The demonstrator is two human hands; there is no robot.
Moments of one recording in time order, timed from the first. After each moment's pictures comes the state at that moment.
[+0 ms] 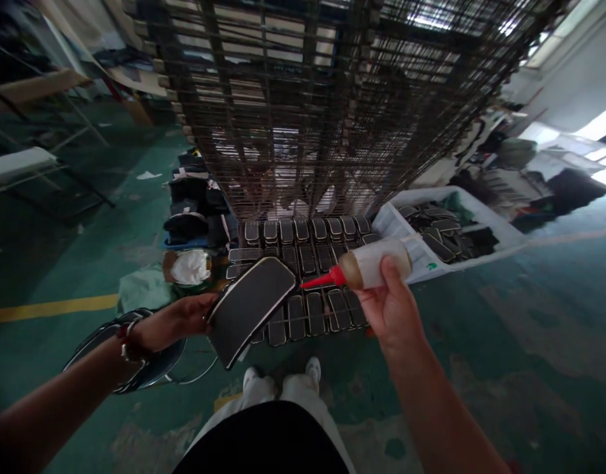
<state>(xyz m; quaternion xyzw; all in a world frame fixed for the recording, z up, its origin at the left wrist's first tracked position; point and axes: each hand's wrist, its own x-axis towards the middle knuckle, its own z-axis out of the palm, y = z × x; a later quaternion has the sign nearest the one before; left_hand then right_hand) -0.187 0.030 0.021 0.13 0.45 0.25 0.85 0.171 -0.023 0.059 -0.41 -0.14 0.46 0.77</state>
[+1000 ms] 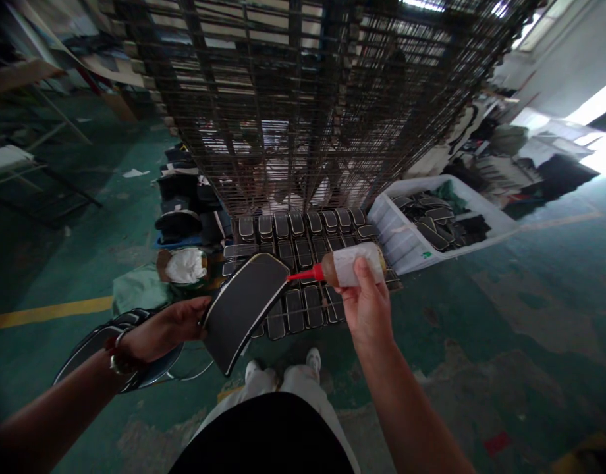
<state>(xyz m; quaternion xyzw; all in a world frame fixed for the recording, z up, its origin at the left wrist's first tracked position) -0.196 0.021 0.002 0.46 0.36 0.18 0.79 0.141 -0.027 0.035 -0.46 -0.14 0.39 0.78</state>
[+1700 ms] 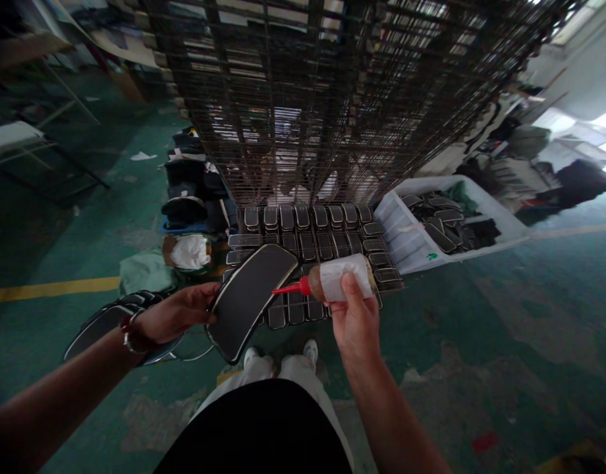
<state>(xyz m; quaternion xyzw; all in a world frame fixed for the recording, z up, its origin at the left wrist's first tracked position) -0.190 0.021 -0.003 0.40 0.33 0.21 0.83 0.107 -0.047 0.028 -0.48 -0.13 0.41 0.76</state>
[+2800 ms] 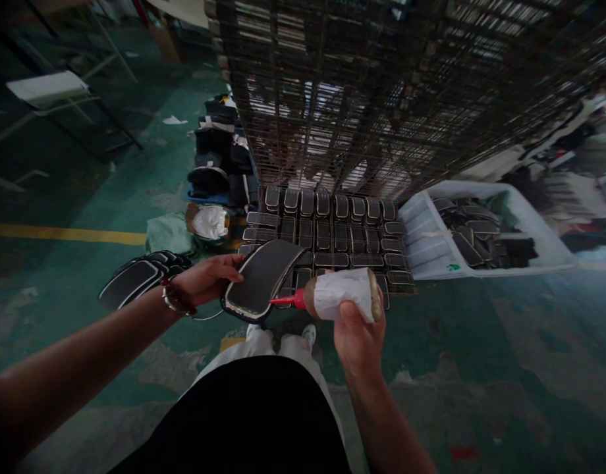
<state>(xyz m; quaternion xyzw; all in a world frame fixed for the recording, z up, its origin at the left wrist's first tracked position) -0.175 0.020 -0.003 0.25 0.39 0.26 0.85 0.084 -0.077 0.020 -0.47 -0.28 0.44 0.72</state>
